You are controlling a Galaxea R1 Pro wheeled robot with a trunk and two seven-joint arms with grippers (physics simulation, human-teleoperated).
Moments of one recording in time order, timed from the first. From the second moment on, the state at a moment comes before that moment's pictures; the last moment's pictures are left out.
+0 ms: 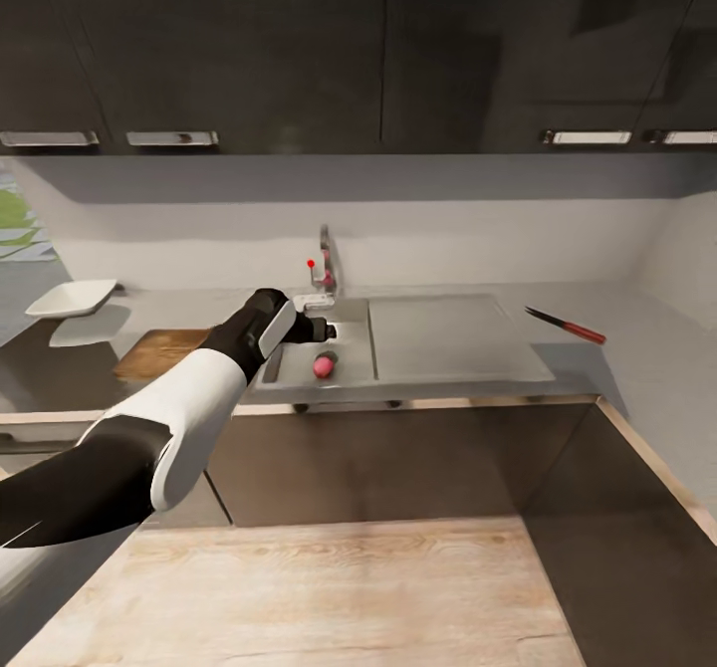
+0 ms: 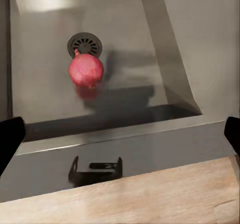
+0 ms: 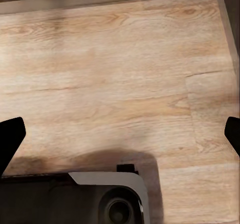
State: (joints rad) left arm -1.37 -0.16 -0.14 -0.40 0.26 0.77 0.09; right arm 0.02 -0.07 0.06 -0.39 -0.18 -0.52 0.08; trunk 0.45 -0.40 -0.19
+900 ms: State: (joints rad) left arm -1.27 -0.15 -0.15 -0.39 0.25 0.73 0.22; right arm 0.02 -0.07 0.06 -0.39 -0.18 -0.52 0.08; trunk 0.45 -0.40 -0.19
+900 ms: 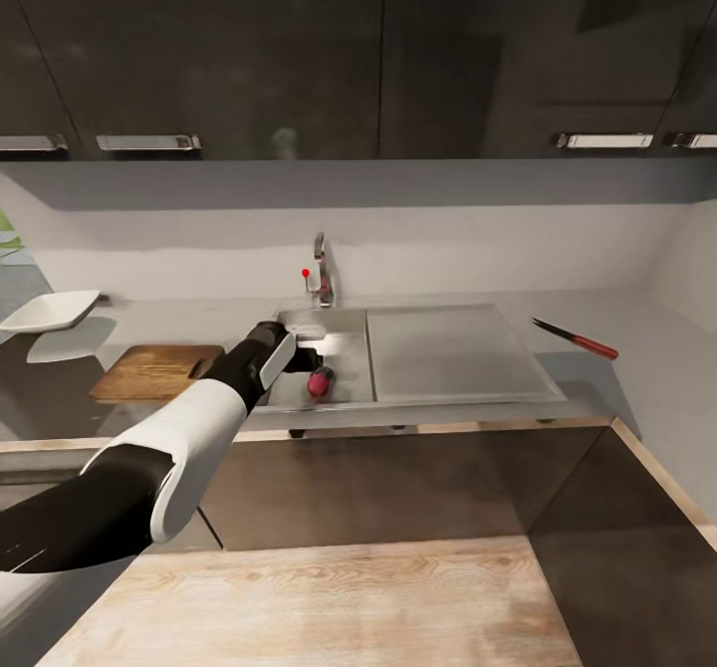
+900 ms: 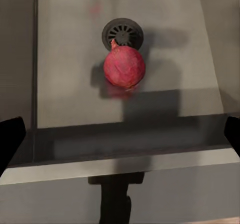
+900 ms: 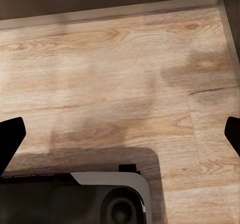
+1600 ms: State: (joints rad) left arm -1.23 -0.15 -0.15 -0.39 0.25 0.73 0.21; right arm 0.02 -0.06 0.06 -0.39 -0.18 -0.52 0.09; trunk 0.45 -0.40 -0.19
